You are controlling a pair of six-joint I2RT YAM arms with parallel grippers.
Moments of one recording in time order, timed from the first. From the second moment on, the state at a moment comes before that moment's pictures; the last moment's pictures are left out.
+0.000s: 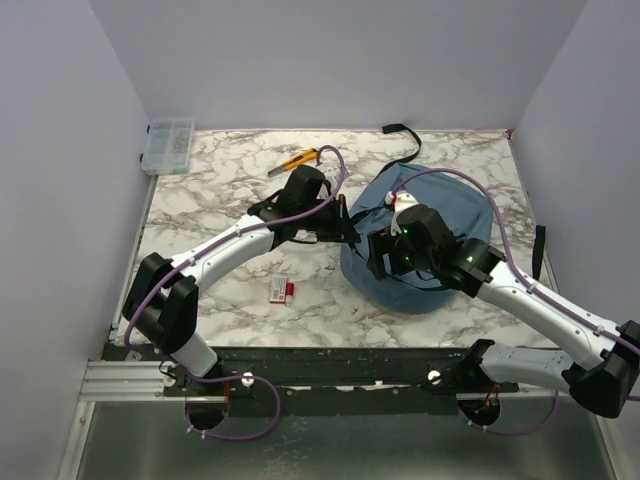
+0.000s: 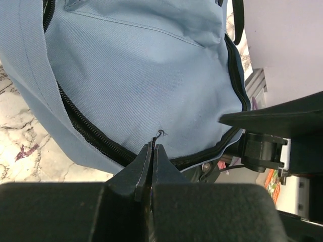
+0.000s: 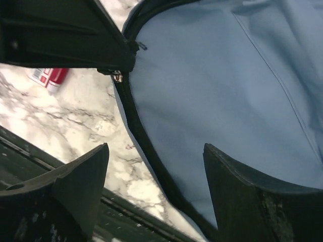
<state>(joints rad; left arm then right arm) -0.67 1.58 1.20 -0.25 0.48 -0.62 0.80 1.10 1.04 -0.69 0.17 0.37</state>
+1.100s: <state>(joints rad) -0.61 1.64 1.22 -0.23 0.58 -0.78 0.95 1.08 0.75 -0.24 0.22 -0.15</state>
